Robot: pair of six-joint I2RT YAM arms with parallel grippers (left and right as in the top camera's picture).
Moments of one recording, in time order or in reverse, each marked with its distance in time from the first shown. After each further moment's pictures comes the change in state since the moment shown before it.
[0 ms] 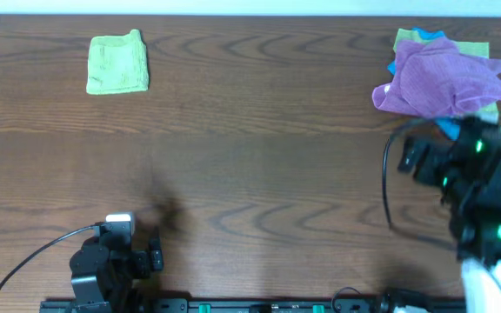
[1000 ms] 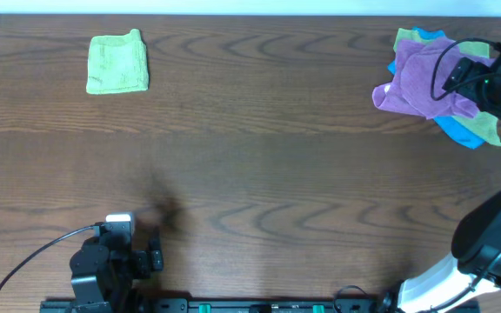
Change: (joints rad) left arm 0.000 0.000 0.000 0.000 0.000 0.000; right arm -0.219 0.874 0.641 -0.074 0.017 0.037
